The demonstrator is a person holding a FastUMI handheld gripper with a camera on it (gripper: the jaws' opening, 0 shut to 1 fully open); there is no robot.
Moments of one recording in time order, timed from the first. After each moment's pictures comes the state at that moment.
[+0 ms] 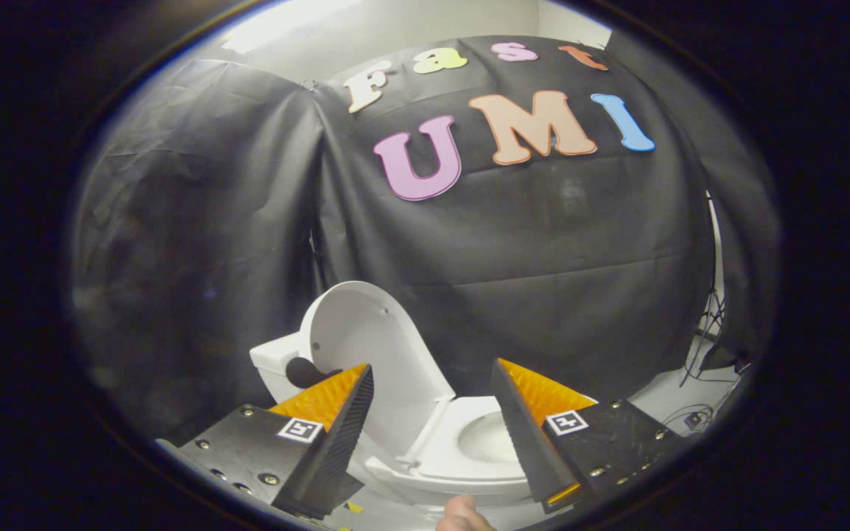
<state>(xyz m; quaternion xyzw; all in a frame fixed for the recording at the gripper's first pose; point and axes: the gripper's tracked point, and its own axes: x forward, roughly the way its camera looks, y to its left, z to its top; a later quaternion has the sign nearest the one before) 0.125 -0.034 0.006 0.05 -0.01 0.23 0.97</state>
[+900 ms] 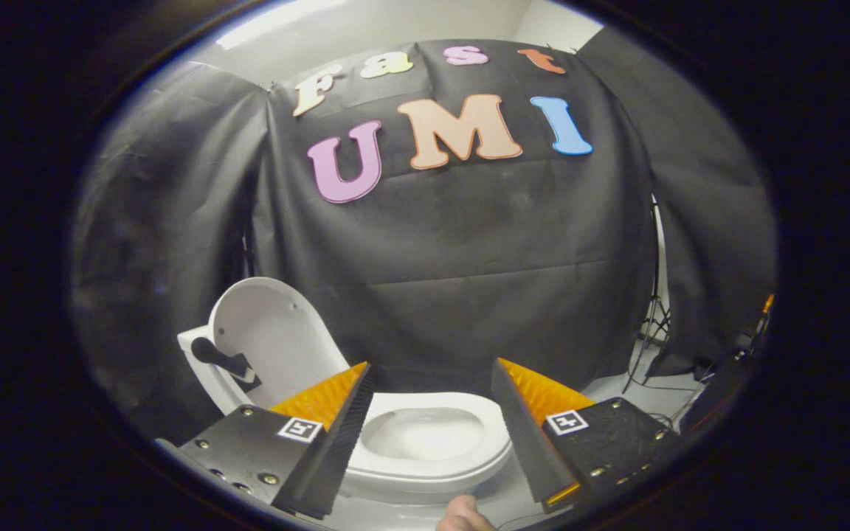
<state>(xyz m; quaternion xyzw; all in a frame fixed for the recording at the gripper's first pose) 0.163 -0.183 0.004 0.04 -0.01 0.14 0.99</state>
